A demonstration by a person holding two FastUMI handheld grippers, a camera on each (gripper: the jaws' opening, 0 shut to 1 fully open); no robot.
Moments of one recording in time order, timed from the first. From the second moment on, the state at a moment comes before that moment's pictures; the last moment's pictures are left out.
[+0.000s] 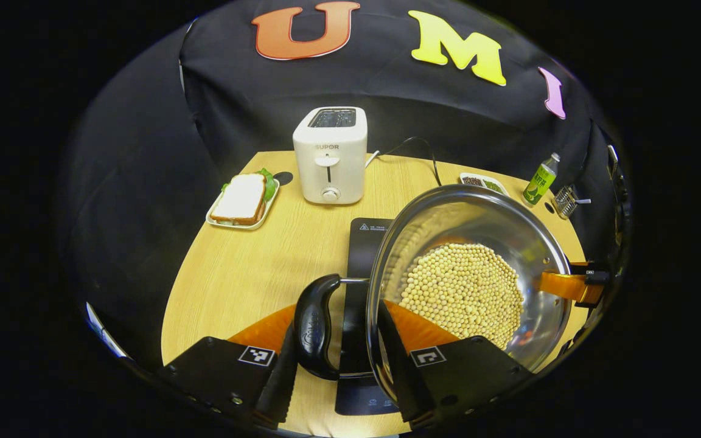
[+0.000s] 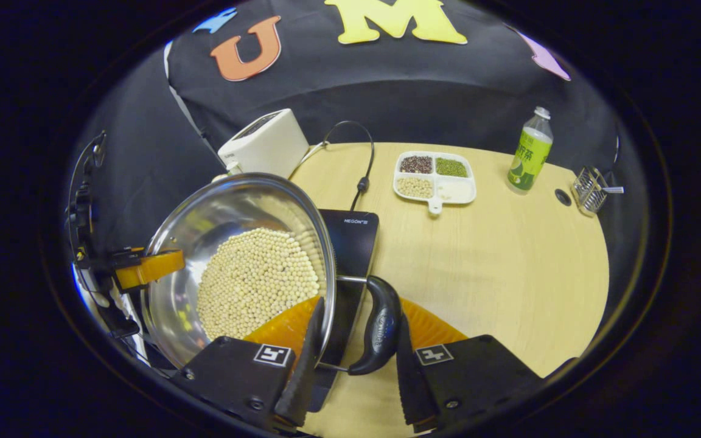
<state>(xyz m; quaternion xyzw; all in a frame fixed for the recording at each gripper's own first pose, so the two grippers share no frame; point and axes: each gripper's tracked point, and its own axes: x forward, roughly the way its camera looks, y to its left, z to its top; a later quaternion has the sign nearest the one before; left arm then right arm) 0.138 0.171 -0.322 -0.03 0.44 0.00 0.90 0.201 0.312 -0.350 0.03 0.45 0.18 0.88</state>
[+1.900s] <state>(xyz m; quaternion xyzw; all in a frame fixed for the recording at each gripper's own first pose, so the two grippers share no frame) 0.152 0.150 -0.382 -0.16 0.46 -0.05 0.87 0.208 0.321 -0.374 0.04 0.45 0.13 0.88</state>
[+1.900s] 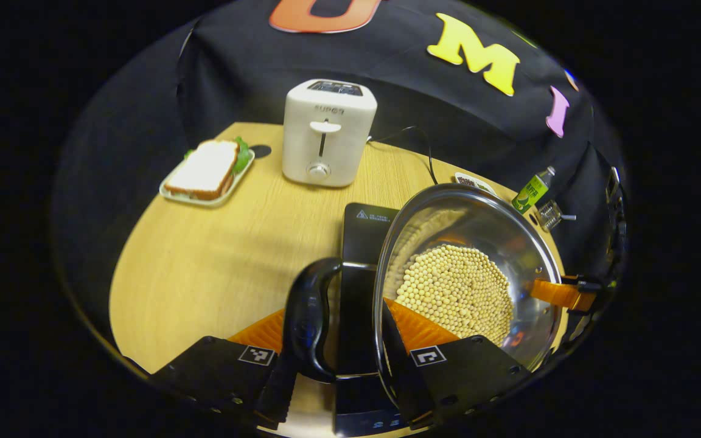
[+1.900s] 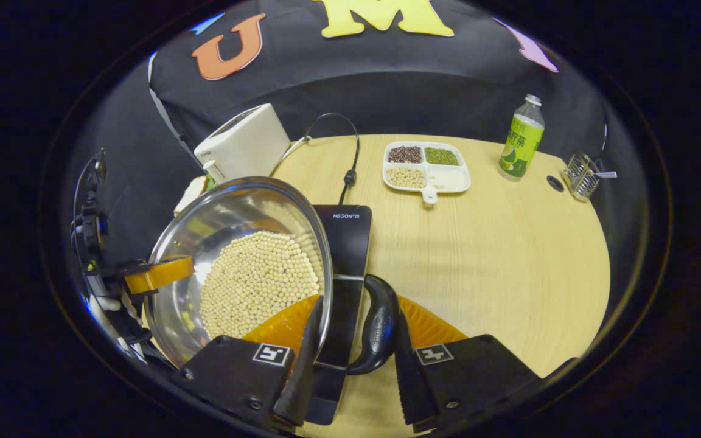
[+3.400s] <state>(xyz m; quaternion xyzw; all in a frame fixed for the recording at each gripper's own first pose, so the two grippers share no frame) 0.066 0.118 -0.202 -0.01 0.24 0.09 0.97 0.135 0.190 -0.239 0.03 0.27 0.17 0.95</state>
